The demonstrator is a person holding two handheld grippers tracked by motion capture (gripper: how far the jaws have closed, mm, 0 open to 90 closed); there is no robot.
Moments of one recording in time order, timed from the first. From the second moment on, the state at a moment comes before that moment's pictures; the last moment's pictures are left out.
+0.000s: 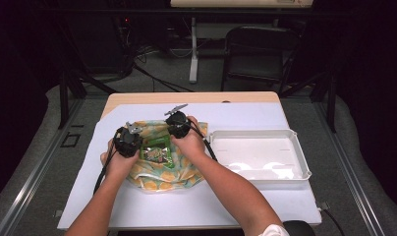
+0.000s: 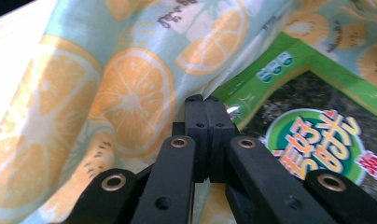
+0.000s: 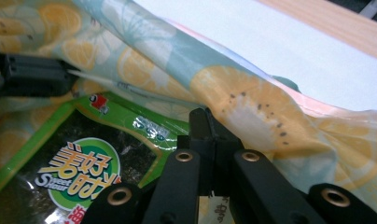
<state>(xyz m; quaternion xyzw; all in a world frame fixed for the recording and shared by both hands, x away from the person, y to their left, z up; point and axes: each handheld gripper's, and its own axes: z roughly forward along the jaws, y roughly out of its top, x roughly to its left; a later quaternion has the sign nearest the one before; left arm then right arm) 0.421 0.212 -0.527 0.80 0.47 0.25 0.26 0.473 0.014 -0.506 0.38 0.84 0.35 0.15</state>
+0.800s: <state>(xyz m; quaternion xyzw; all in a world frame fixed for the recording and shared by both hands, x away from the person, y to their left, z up) 0.431 0.226 -0.540 0.79 0.49 0.26 0.24 0.491 0.030 -0.534 0.39 0.85 0.32 0.14</state>
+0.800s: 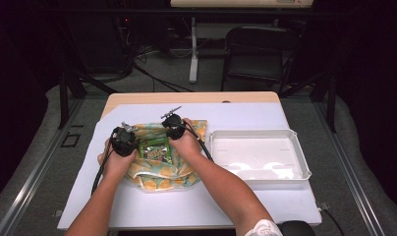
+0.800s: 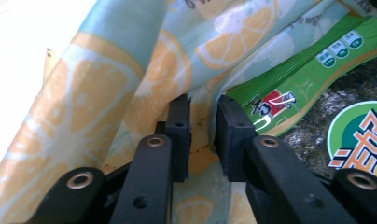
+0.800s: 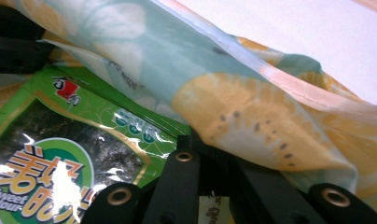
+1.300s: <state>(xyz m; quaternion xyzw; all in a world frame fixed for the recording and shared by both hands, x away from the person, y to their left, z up) 0.436 0.227 -0.549 0.80 0.51 0.25 0.22 0.496 0.028 -0.547 0.40 0.86 0.30 0.13</state>
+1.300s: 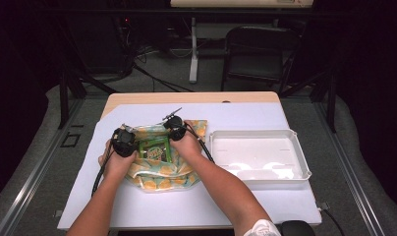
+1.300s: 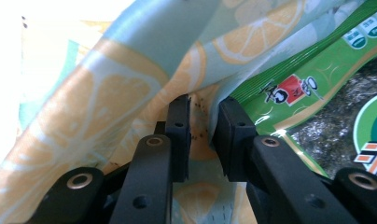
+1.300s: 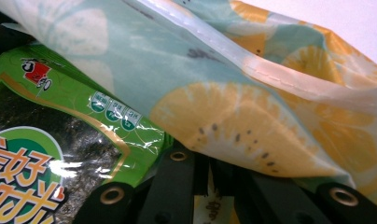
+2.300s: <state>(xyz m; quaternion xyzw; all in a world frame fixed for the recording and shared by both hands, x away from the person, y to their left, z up) 0.389 0.239 -0.466 0.77 0.46 0.29 0.33 0.494 0.027 -0.548 0.40 0.86 0.30 0.13</state>
